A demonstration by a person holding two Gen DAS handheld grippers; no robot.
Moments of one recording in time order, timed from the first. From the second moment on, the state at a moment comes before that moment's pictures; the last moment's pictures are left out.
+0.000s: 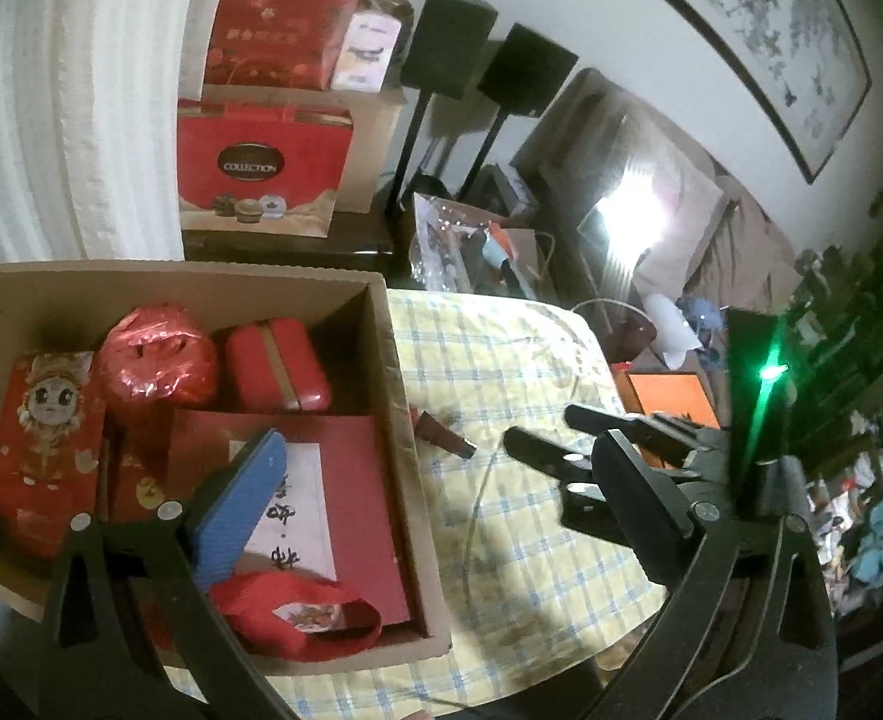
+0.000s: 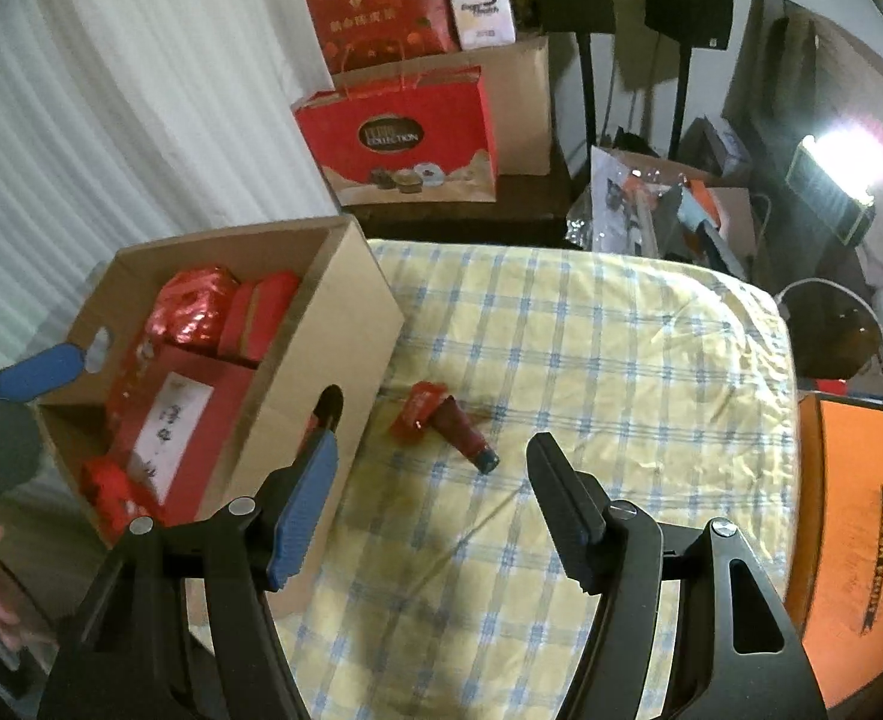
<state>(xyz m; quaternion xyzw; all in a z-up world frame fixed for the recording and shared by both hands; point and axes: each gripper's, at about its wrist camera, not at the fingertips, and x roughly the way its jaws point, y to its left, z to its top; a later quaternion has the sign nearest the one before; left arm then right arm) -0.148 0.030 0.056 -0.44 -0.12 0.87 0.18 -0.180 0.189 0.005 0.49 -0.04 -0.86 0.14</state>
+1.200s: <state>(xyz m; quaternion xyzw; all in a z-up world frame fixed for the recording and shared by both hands) -0.177 0.005 0.032 -0.46 -0.15 0.86 0.17 -0.243 0.139 -0.091 0.53 0.02 -0.84 0.12</state>
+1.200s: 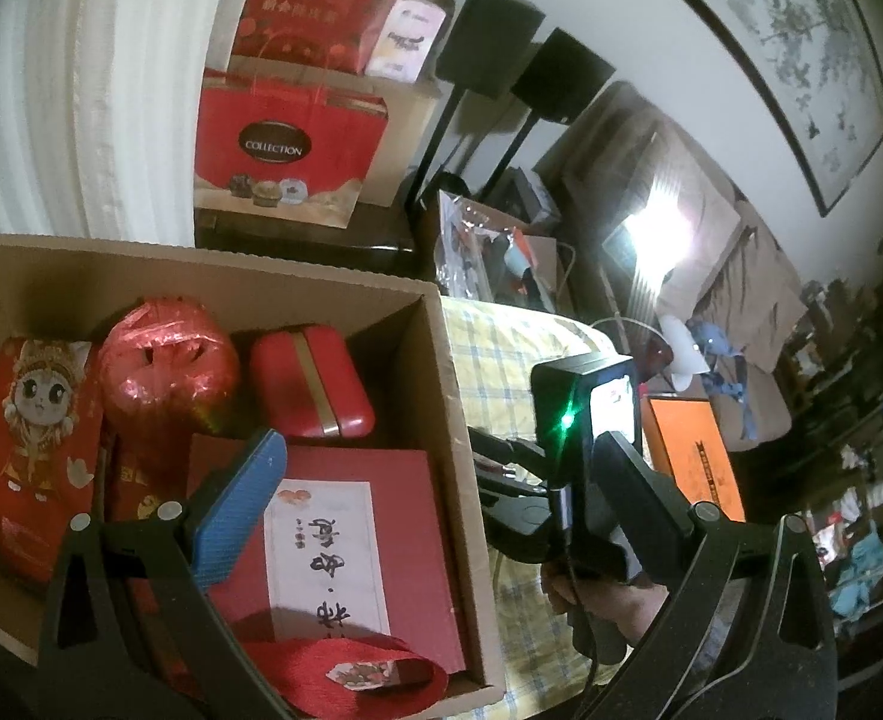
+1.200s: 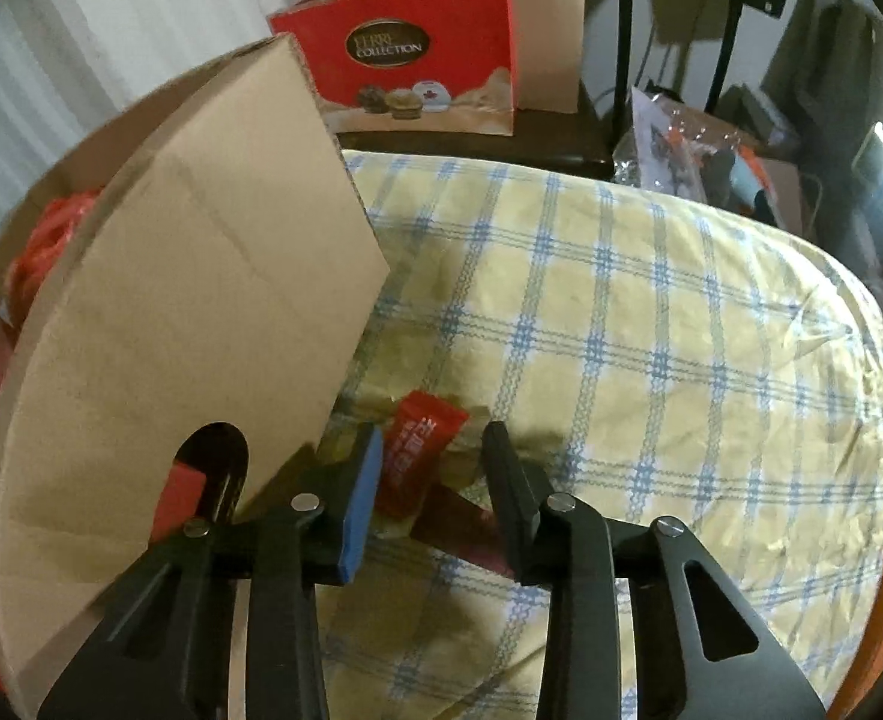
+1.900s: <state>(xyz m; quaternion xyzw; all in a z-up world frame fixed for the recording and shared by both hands) -0.162 0.053 0.036 -0.47 -0.10 0.85 0.20 -0.220 0.222 -0.066 0.52 -0.06 -0.85 0.09</state>
